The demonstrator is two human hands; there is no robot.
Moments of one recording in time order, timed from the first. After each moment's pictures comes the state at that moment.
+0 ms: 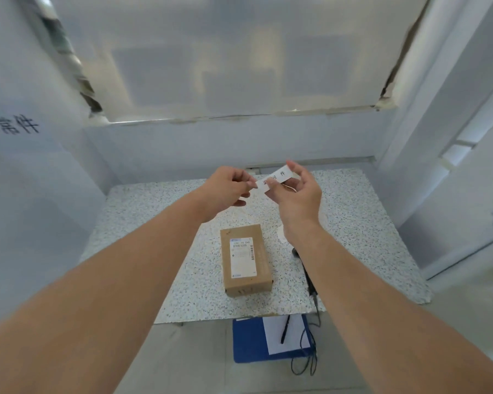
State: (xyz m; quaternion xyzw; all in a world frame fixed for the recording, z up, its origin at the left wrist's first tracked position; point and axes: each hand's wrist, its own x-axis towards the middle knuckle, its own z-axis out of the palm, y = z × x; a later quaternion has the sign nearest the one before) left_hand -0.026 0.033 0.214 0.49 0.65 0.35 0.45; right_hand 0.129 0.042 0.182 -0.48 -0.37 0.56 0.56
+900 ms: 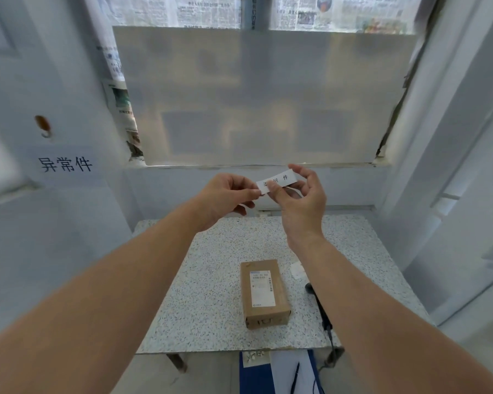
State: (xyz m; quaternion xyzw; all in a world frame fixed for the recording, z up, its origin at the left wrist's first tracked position) left_hand -0.090 -0.043 0.315 0.54 0.55 0.45 0.45; right_hand 0.079 -0.025 0.288 -0.38 -0.46 0.51 0.63
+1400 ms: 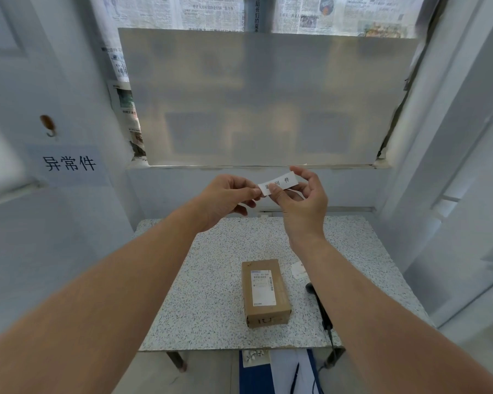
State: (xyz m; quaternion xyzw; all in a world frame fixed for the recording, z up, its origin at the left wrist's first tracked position) left_hand -0.092 -0.052 0.315 0.54 0.53 0.46 0.46; right_hand 0.079 -0.032 0.284 -0.38 -0.47 0.49 0.63
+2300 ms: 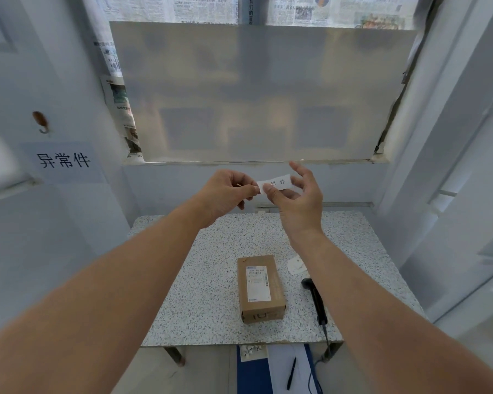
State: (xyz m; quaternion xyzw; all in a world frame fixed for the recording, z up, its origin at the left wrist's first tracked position) left_hand -0.074 -0.040 0.308 0.56 0.58 0.45 0.38; right_hand 0.097 -0.020 0.275 -0.41 -0.52 0.47 0.59
